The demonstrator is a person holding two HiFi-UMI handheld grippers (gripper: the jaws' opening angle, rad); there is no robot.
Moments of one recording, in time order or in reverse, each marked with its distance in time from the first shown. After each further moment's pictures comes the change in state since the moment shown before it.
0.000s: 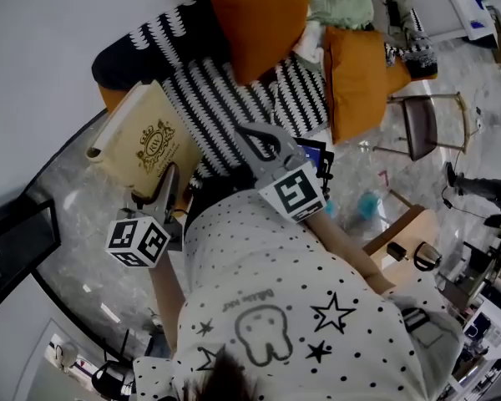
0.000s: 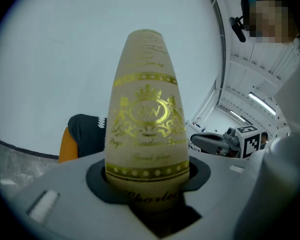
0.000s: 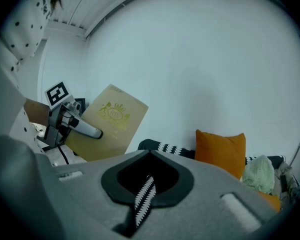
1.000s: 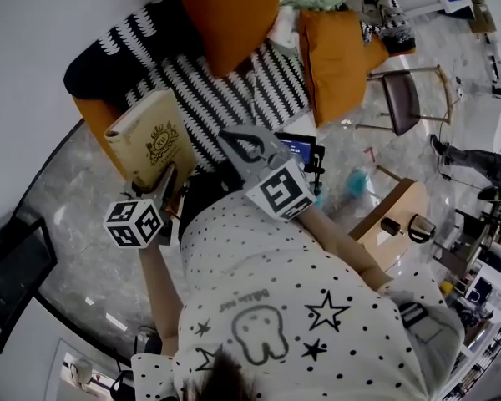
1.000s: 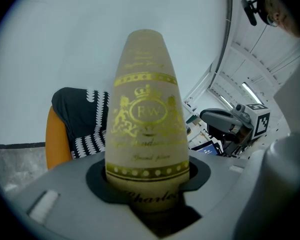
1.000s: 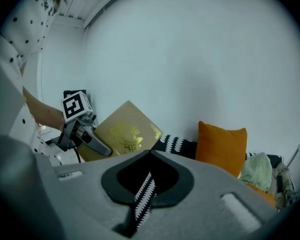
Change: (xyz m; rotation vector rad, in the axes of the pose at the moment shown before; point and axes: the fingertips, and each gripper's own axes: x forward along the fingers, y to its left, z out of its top) left arm 0.057 0.015 -0.067 0.016 0.299 -0.114; right arm 0.003 0.000 -0.022 -0.012 0.108 0.017
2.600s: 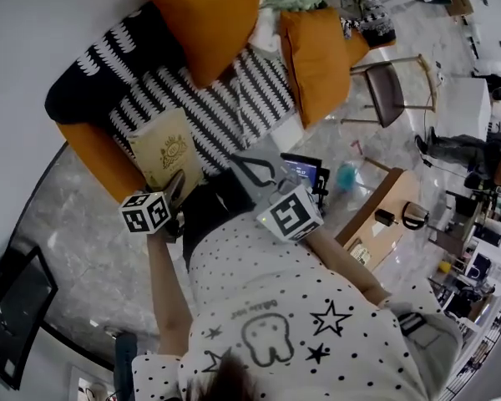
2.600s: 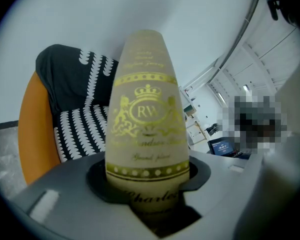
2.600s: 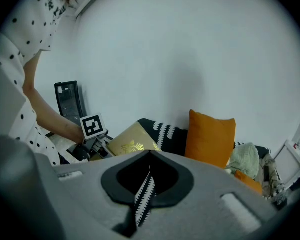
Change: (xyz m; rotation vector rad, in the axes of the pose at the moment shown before) left arm 0.089 0.028 -0.064 -0.095 0.202 -0.104; right arm -0.021 -0.008 -0.032 0.022 0.118 -0.092
